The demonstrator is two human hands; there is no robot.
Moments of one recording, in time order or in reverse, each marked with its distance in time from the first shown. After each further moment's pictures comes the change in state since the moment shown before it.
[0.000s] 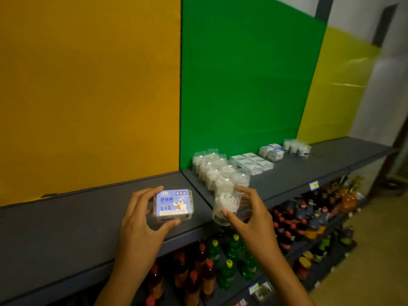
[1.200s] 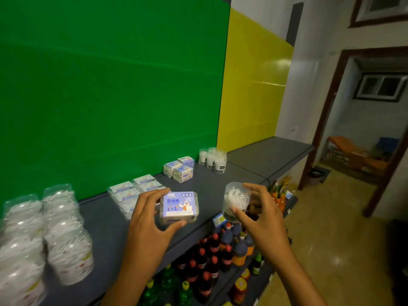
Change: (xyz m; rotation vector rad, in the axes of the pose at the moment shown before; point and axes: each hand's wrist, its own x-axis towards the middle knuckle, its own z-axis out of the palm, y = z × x) left_hand 0.119 0.066 0.471 -0.132 -0.205 0.065; right_hand 0.198 0.274 -0.311 -0.226 0.222 0.059
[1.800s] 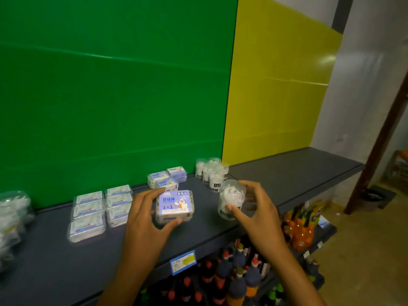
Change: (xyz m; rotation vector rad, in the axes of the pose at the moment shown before) left_hand 0.080 -0.006 0.171 0.212 0.157 -0.070; right_hand 0.169 0.149 -0.027 0.119 -0.169 -0.103
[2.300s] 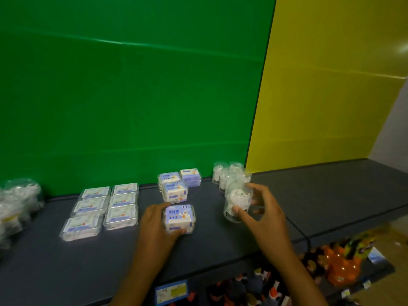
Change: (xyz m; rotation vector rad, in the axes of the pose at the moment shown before) left_hand 0.022 -0.057 0.085 0.182 0.021 -0.306; right_hand 0.086 0.084 0.034 0.146 -0.142 -0.017
